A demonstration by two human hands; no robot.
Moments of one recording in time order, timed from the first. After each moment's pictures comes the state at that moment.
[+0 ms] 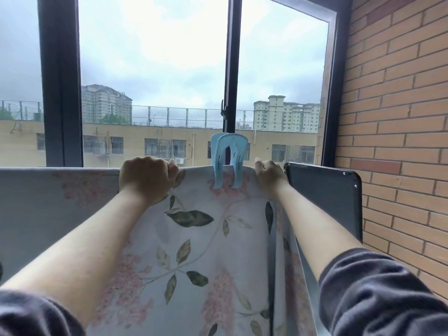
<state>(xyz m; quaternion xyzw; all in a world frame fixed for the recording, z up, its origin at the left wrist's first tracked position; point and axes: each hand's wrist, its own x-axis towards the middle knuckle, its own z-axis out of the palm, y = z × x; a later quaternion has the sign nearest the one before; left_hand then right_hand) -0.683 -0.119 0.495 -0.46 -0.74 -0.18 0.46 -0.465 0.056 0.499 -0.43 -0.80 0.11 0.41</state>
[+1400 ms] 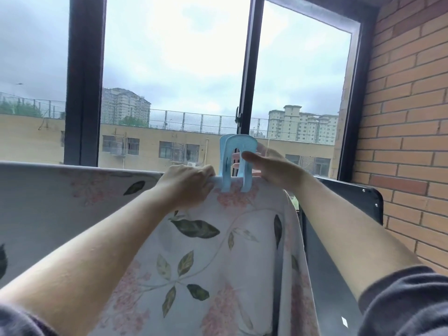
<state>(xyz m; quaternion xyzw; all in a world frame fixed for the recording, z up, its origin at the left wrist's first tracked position) -0.656 -0.092 0.501 -0.62 -0.67 -0.16 0.37 -0.468 0.036 0.545 -0.12 -0.87 0.36 0.31</state>
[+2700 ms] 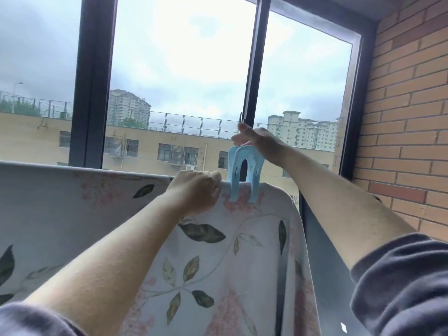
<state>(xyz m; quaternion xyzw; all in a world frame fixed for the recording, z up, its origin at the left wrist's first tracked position) -0.655 -0.097 0.497 -0.62 -0.66 -0.18 0.38 -0.506 0.002 0.597 -0.23 -0.90 0.14 0.34</state>
